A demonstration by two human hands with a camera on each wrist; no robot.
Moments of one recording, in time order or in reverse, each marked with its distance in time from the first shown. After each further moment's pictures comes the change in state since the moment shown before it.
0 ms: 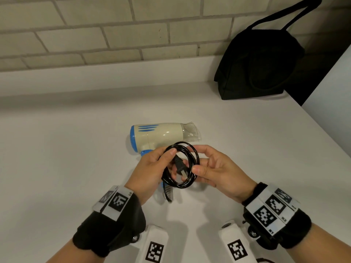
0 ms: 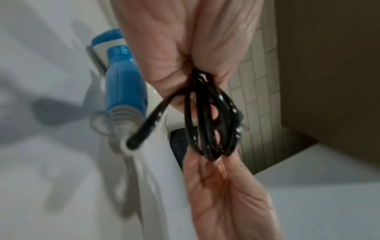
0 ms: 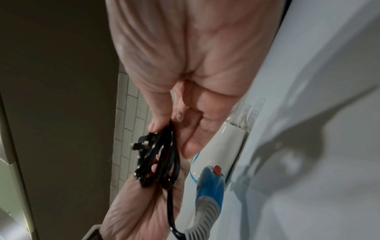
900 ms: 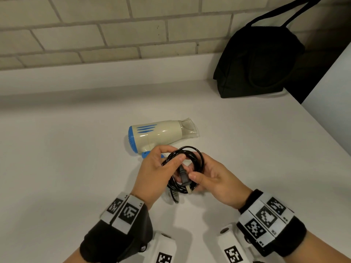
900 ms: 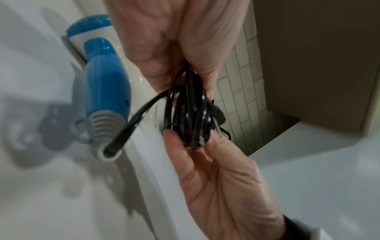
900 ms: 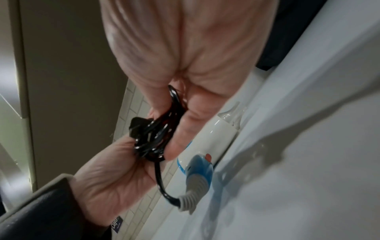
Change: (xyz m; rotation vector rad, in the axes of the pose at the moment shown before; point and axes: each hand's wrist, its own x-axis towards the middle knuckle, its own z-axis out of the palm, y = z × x) left_hand -0.005 -0.006 0.012 0.124 0.194 0.078; right_hand -0.007 0.008 0.008 -0.208 0.018 -0.062
